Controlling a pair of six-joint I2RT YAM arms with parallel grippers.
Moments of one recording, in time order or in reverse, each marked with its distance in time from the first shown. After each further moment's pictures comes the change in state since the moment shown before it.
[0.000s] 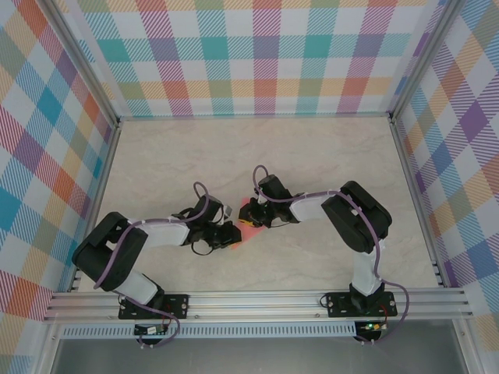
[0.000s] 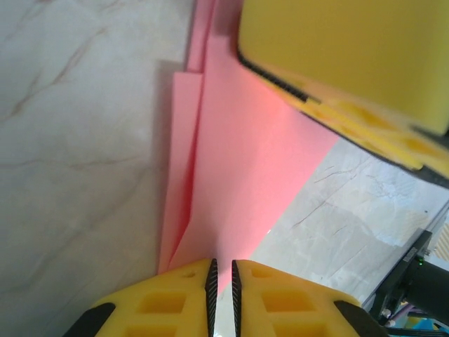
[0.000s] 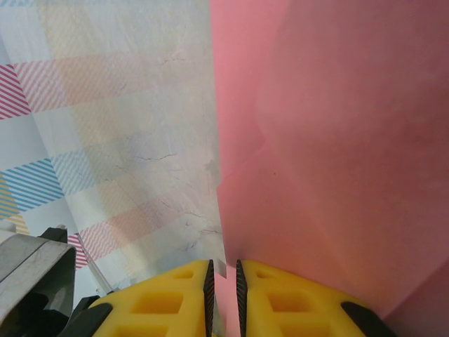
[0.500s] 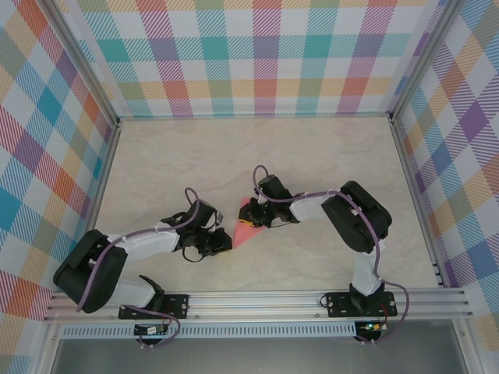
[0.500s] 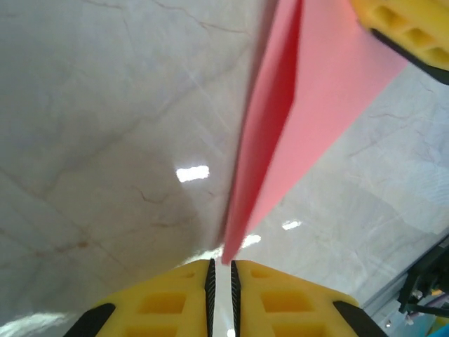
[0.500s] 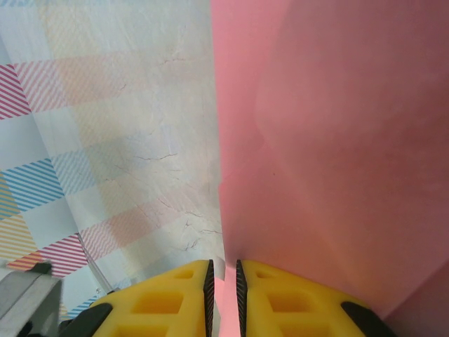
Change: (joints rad) left arm 0.000 -0.183 -0.034 -0.225 -0.051 0.019; right arm -0.001 0.001 0.000 0.000 -0.001 0.000
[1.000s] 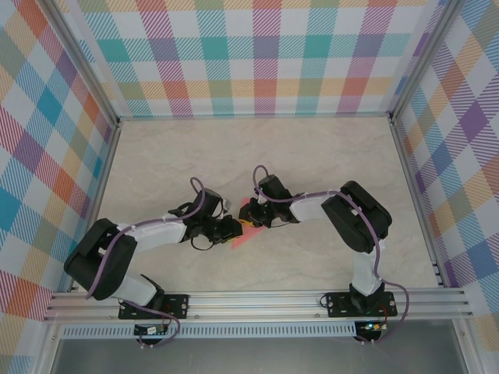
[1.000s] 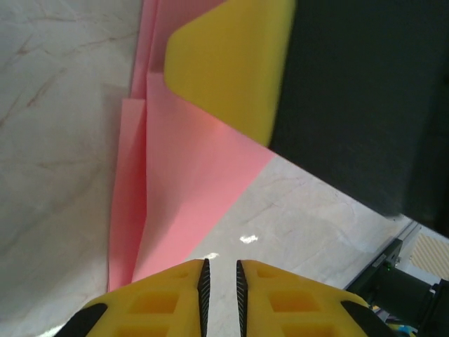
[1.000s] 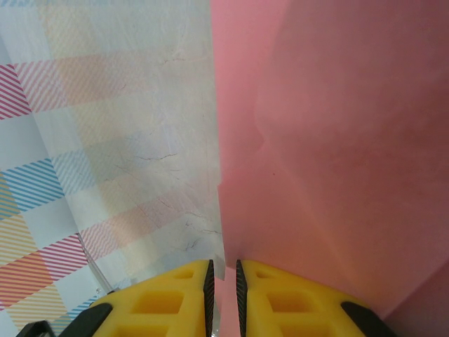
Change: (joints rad) left arm 0.000 0.133 0.105 0.143 0.043 -0.068; right arm 0.000 0.000 -0.001 0.001 0.000 0.000
